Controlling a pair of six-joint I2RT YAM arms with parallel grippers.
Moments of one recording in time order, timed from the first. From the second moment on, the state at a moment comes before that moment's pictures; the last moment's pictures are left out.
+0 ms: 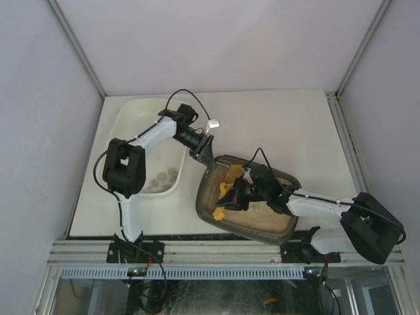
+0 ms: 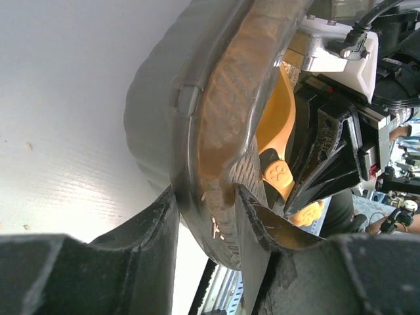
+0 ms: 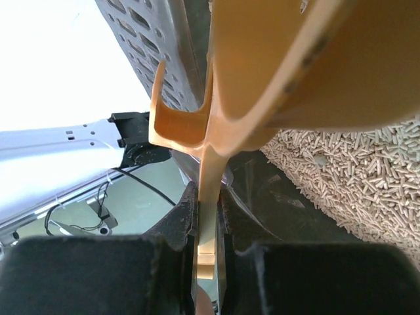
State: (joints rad) left arm -0.42 2.01 1.62 -1.00 0.97 0.21; right arm 0.80 1.27 0.48 0.17 -0.50 1.34
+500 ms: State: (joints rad) left arm -0.43 1.98 1.62 -0.98 0.97 0.17; right arm 0.85 1.24 0.27 0.57 -0.45 1.32
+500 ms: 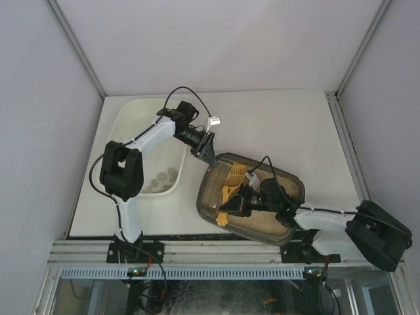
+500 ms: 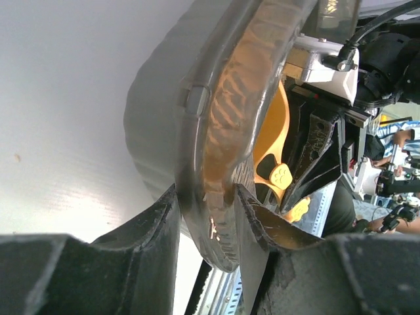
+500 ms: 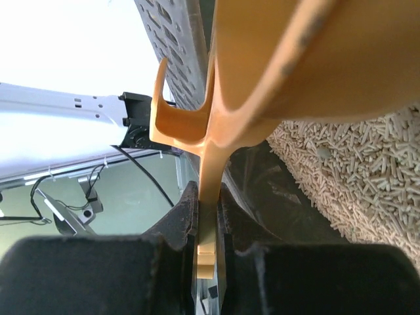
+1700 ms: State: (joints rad) left arm -0.45 2.19 1.84 -0.90 0.92 0.02; right arm 0.78 0.54 0.28 -0.27 -0.31 1.24
